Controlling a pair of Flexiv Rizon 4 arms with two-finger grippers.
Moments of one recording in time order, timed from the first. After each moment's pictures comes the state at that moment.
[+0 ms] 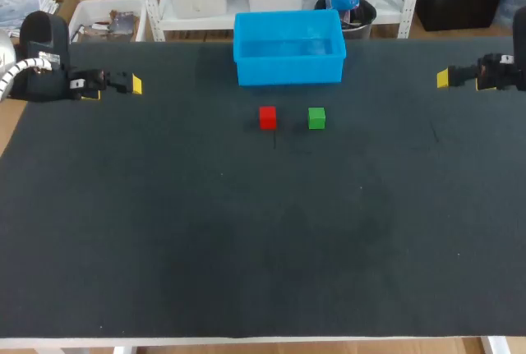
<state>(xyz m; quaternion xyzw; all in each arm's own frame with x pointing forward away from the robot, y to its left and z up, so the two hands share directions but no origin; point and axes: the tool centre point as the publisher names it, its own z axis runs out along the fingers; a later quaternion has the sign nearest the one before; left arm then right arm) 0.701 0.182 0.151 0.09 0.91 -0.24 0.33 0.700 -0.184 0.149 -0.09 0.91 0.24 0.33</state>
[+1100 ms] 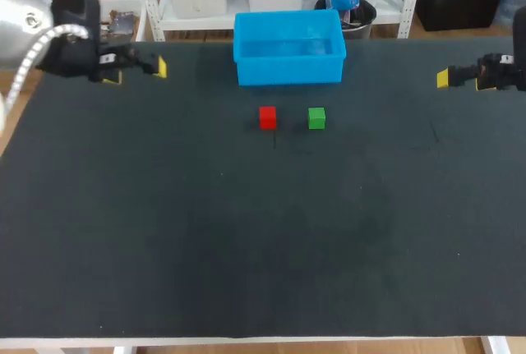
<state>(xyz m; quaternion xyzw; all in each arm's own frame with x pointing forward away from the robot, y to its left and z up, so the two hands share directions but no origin) 0.722 0.137 0.166 0.09 0.93 -0.21 0.29 0.700 -0.184 0.149 -0.09 0.91 0.24 0.33</state>
